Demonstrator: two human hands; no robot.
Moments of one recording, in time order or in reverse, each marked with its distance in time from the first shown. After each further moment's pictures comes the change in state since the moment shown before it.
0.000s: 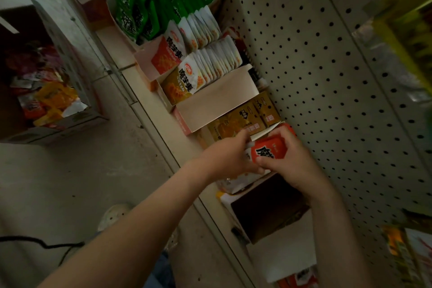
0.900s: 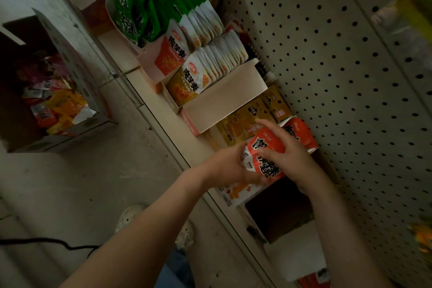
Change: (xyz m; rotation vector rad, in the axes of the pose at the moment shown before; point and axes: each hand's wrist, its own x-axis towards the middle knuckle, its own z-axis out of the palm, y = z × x) left_hand -0.013 -0.026 0.005 -0.462 -0.217 -0.110; right_hand 0.019 0.013 0.024 0.310 -0.116 -0.068
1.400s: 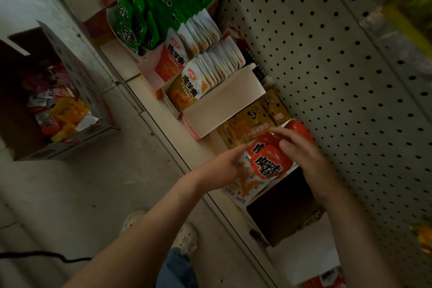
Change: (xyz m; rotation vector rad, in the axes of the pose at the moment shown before) left_hand -0.009 0.003 -0.006 -0.112 -0.011 0.011; right_hand -0.024 -0.002 -0.016 0.124 0.038 -0.047
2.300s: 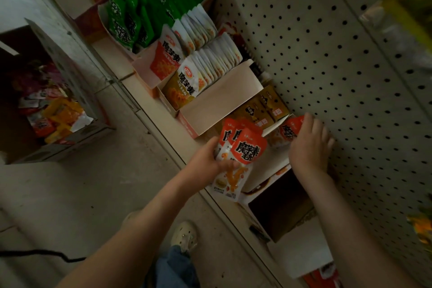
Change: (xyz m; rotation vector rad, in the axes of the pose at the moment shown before) left_hand -0.006 -0.030 -0.013 -0.214 0.243 -0.027; right_hand 0.050 0.046 -0.007 -1.213 0.616 0.129
